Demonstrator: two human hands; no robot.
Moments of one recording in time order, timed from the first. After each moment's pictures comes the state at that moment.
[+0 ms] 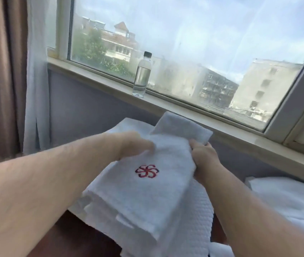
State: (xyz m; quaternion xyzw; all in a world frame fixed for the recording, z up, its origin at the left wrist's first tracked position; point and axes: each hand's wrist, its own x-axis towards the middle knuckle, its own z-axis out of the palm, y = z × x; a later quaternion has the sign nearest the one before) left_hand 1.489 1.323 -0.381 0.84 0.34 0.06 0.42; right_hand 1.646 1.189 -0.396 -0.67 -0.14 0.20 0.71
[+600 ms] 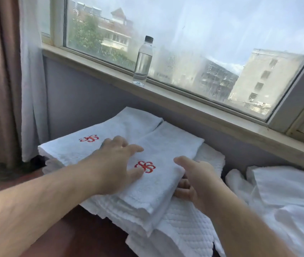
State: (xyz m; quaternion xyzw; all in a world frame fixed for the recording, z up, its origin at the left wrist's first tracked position) left_hand 1.426 1.302 -0.440 0.94 0.27 0.10 0.16; right_hand 1.582 1.150 -0.425 -0.72 -0.14 0.30 0.61
